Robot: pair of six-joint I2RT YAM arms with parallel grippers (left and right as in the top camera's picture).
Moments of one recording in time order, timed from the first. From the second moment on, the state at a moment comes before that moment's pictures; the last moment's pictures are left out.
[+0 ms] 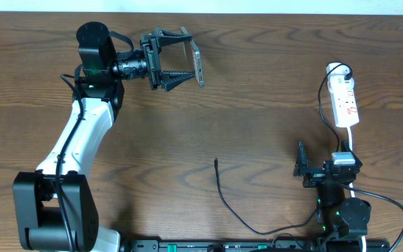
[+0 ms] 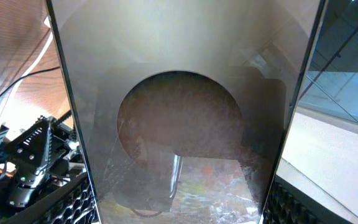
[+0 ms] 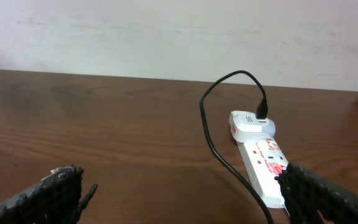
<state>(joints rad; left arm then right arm) -0.06 1.66 1.17 0.38 1.30 -2.09 0.02 0.01 0.01 -0.07 -0.02 -0.04</state>
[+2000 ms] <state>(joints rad) 0.05 1.66 1.17 0.38 1.12 -2.09 0.02 0.01 0.01 -0.07 -0.02 -0.04</state>
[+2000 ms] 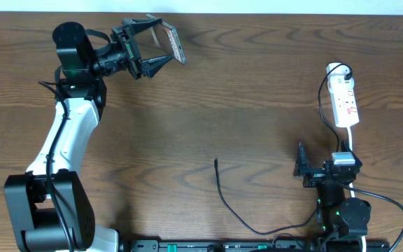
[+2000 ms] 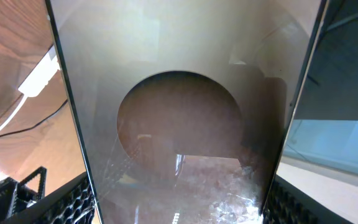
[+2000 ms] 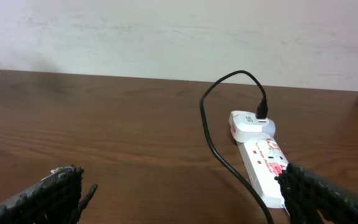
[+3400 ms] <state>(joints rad) 0.05 1.66 1.17 0.38 1.21 -1.96 0.02 0.01 0.01 -0.07 -0.02 -0.04</state>
